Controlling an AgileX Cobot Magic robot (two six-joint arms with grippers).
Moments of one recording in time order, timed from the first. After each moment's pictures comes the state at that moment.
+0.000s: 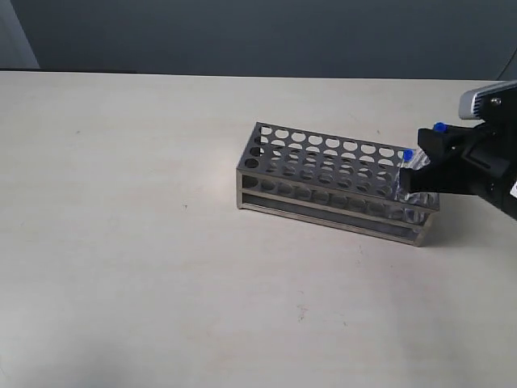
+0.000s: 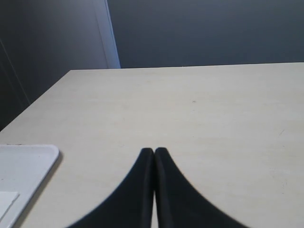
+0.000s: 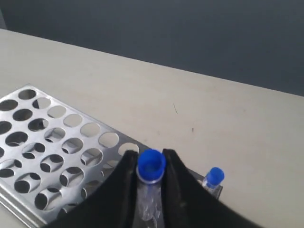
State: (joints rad) left arm 0.04 0.01 0.00 0.43 0.30 -0.35; right arm 0.21 1.34 -0.35 -0.08 -0.56 0.00
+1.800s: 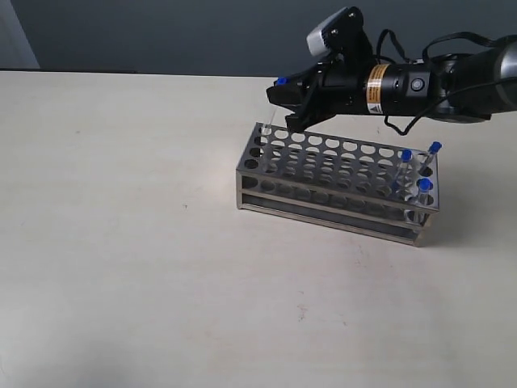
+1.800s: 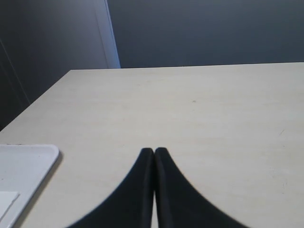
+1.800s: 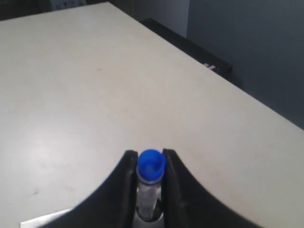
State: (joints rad) left arm 0.04 0.01 0.00 0.43 0.30 -0.35; right arm 0.24 2.01 -1.18 -1.25 -0.75 0.85
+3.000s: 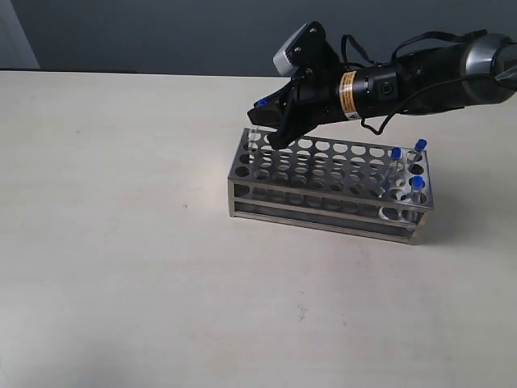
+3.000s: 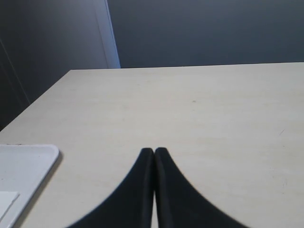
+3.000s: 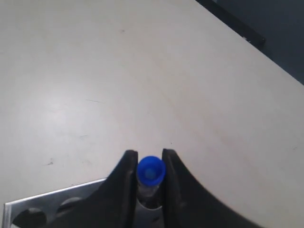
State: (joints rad) left arm 0.04 0.01 0.00 0.43 0.30 -0.35; right arm 0.30 2.07 -1.28 -1.49 -0.69 1.02
